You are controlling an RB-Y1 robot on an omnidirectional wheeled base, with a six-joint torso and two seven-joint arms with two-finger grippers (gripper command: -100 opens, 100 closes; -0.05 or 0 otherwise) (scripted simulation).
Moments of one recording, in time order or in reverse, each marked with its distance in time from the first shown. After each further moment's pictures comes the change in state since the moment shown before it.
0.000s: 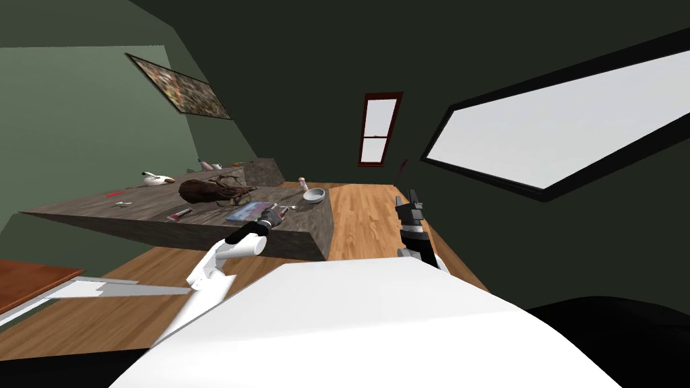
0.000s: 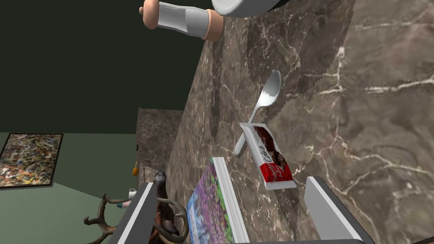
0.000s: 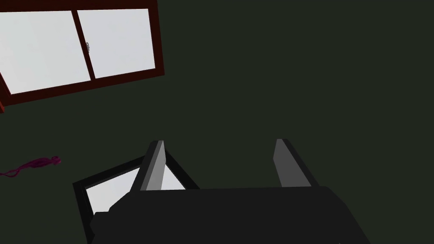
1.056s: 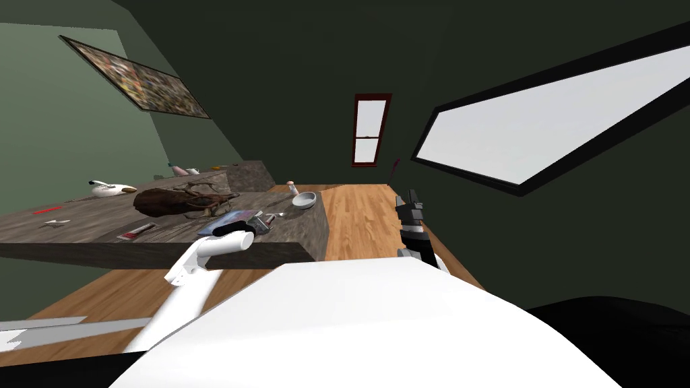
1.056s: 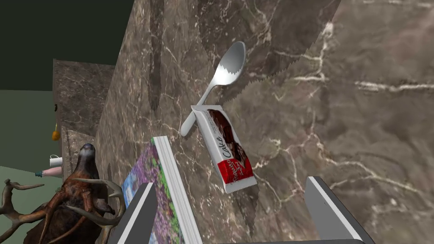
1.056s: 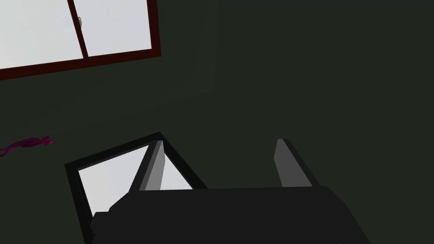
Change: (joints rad) left arm -0.050 0.080 0.109 0.117 0.077 0.321 0.102; right arm 0.000 0.000 0.000 0.000 0.000 0.000 0.000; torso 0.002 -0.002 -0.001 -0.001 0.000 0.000
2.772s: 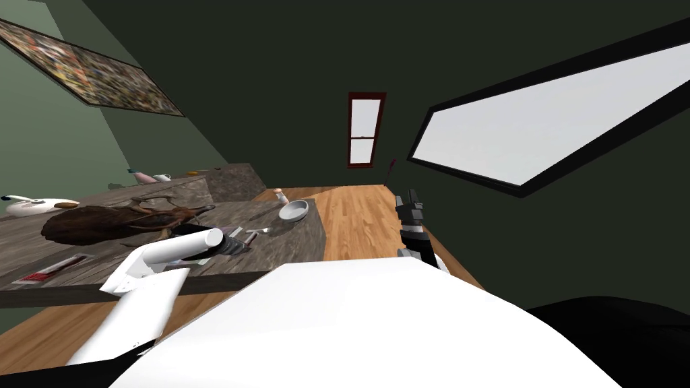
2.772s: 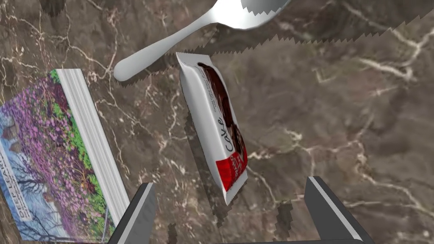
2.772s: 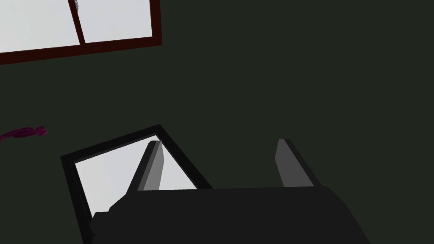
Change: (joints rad) left arm -0.063 0.101 0.219 0.223 0.142 0.493 0.123; right arm 0.000 0.000 0.000 0.000 0.000 0.000 0.000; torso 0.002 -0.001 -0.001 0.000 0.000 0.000
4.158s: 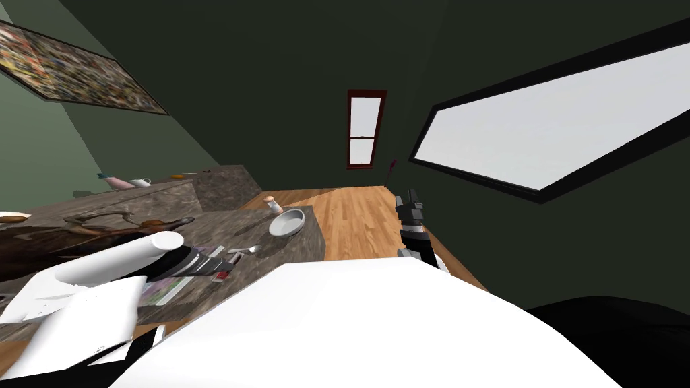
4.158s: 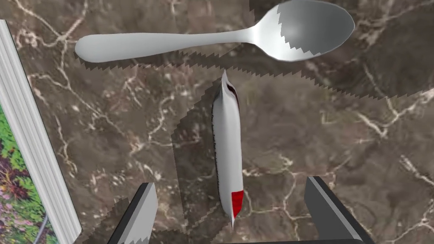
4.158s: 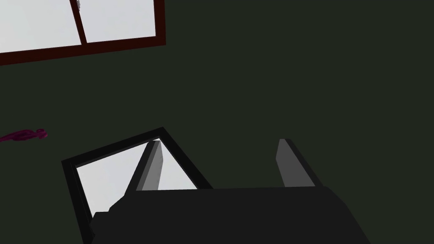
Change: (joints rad) left arm -0.035 0.073 0.199 0.181 0.118 0.396 0.084; right arm 0.000 0.000 0.000 0.000 0.000 0.000 0.000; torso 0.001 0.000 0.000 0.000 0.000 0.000
